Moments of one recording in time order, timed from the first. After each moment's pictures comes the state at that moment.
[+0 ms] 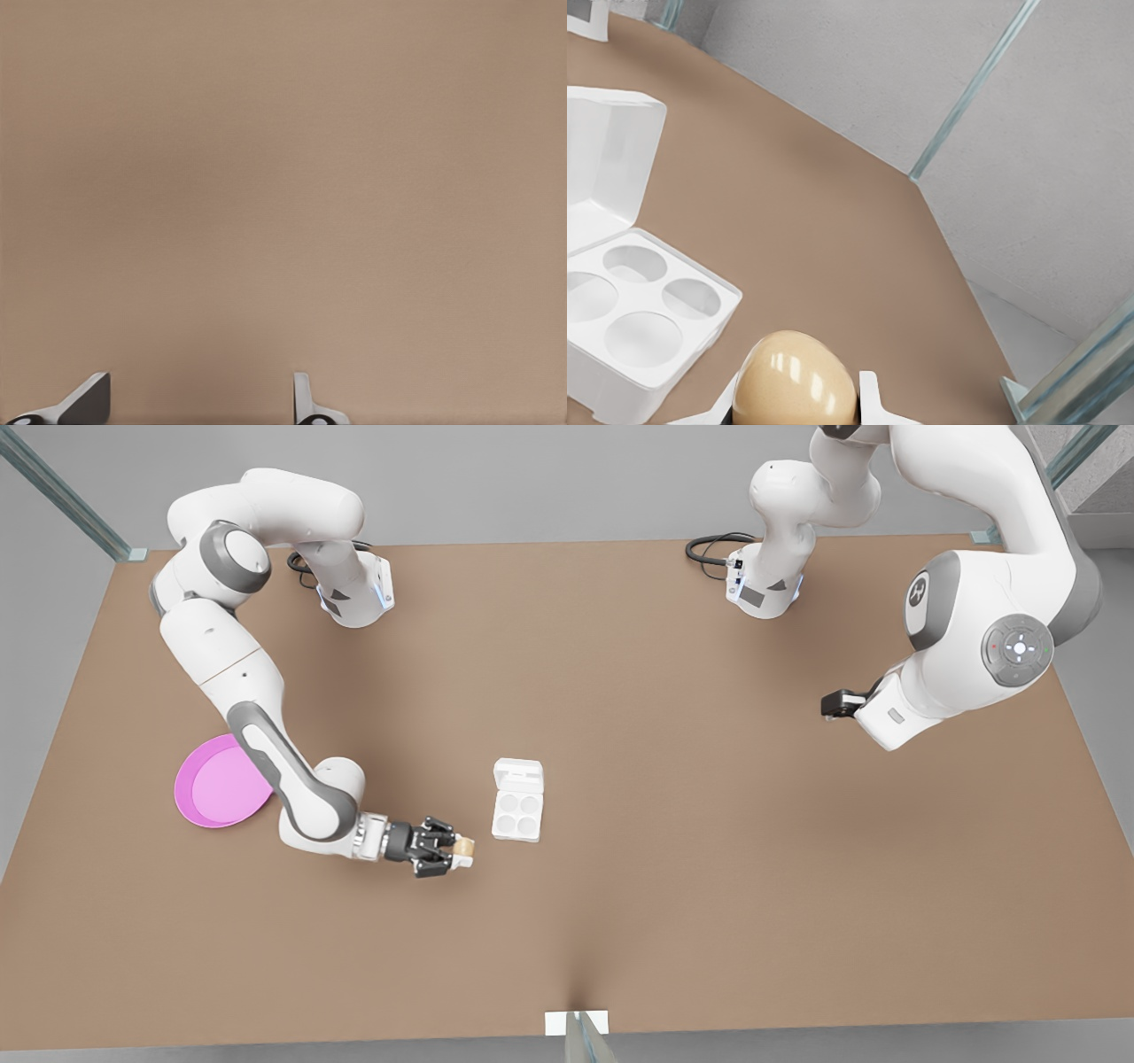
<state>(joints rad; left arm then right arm) -0.26 0.18 0.14 -1.48 -0.01 1.41 -0.01 -0.33 0.95 0.69 -1.65 1.14 2.38 -2.88</state>
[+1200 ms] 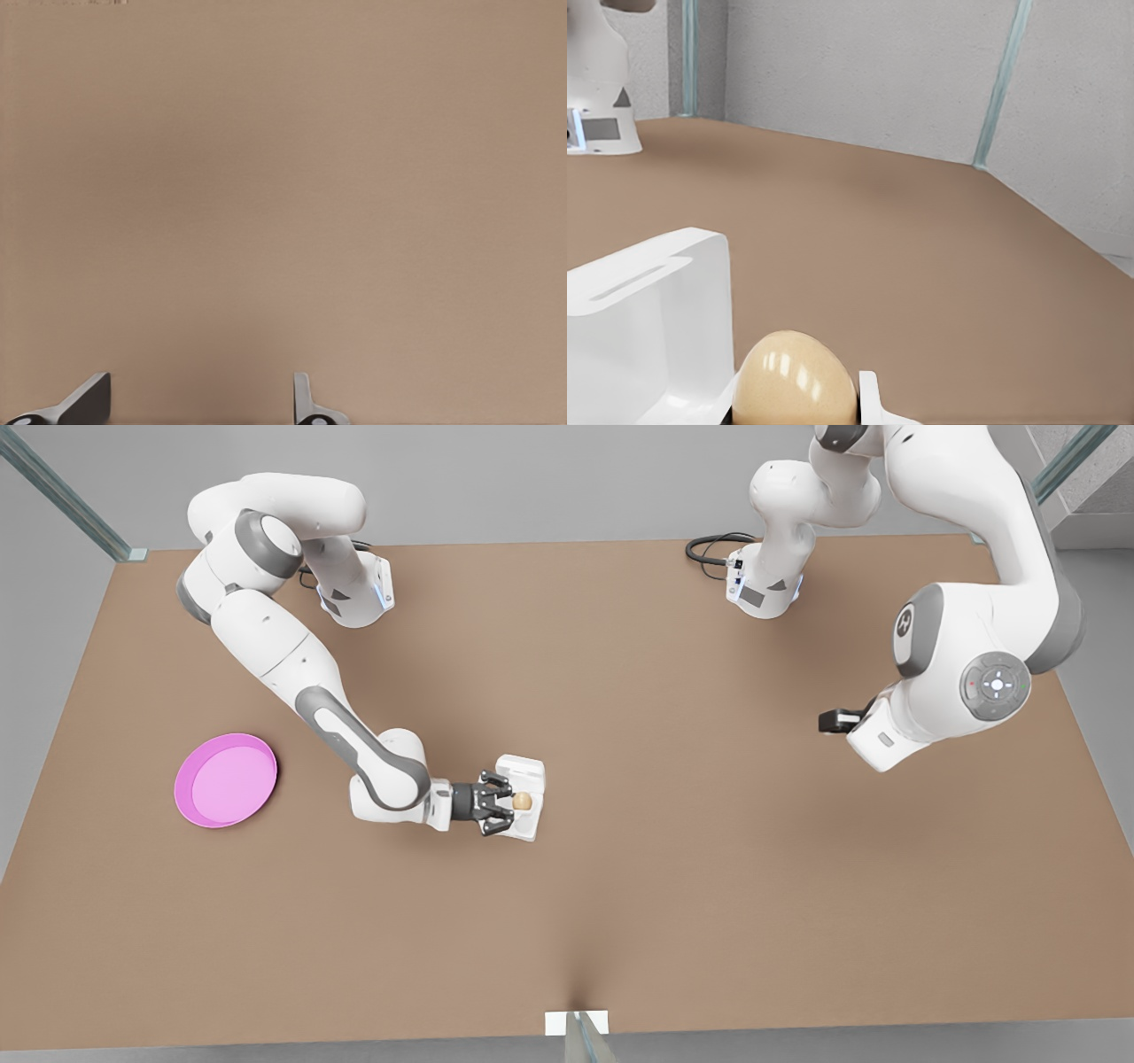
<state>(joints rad) -0.25 0.24 0.14 -1.48 0.02 1.42 -0.02 -0.15 0.90 0.66 -1.75 1.25 2.40 -2.58</state>
